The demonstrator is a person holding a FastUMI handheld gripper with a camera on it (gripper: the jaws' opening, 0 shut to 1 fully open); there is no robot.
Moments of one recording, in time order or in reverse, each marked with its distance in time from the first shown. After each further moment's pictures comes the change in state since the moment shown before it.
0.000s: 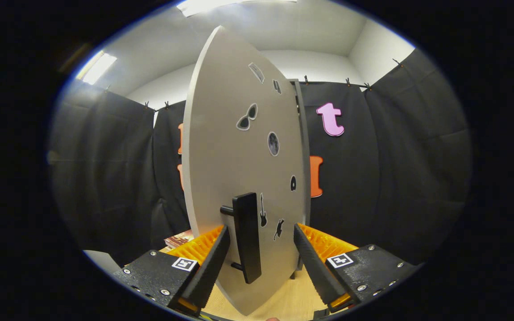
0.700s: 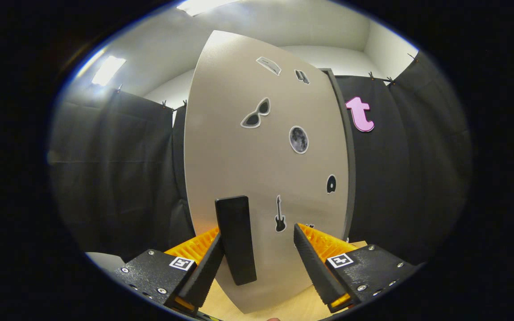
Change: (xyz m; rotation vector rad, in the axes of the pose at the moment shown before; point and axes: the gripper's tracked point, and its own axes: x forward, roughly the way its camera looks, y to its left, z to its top) arm 0.057 0.070 -0.006 0.016 0.008 0.148
